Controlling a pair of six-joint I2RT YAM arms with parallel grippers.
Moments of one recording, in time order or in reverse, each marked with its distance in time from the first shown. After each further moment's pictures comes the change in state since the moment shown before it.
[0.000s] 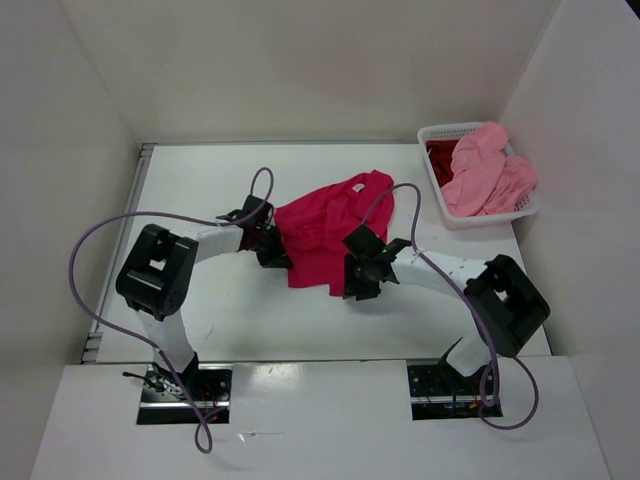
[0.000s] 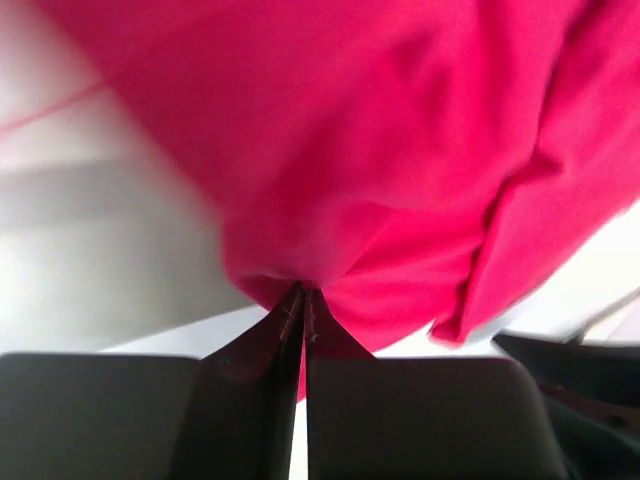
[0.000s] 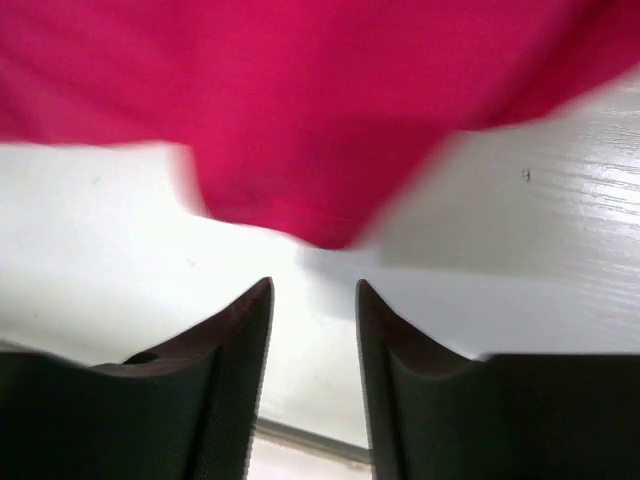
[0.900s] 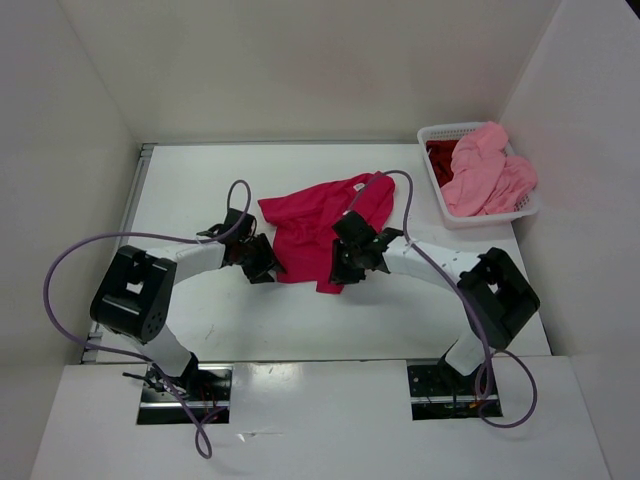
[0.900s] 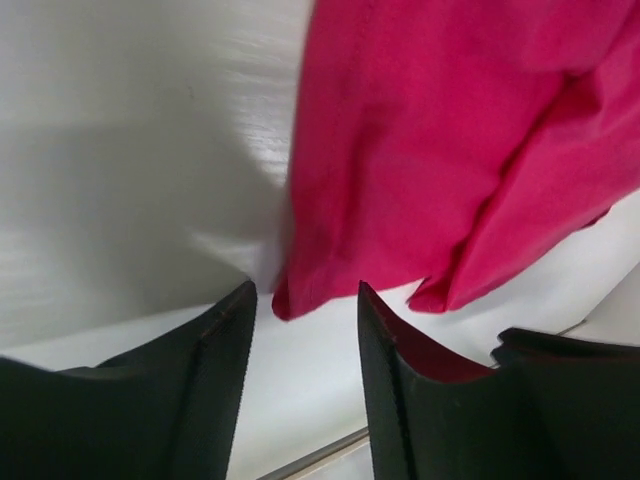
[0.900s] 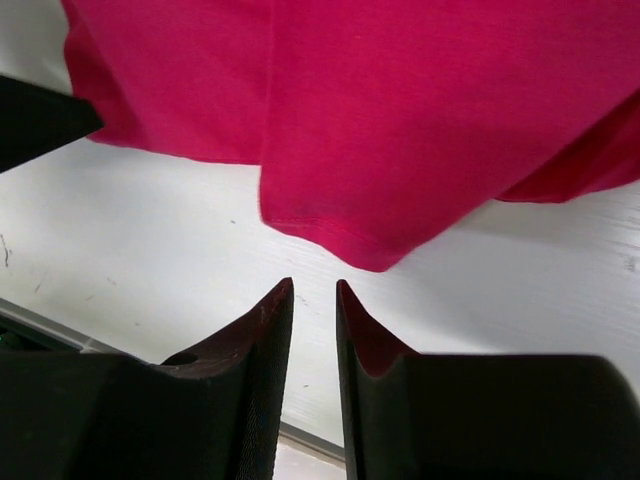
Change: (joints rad) left arm 0.083 -0.207 -0.204 0.014 -0.020 -0.112; right arm 0.012 0.078 0.128 0.058 -0.037 0.010
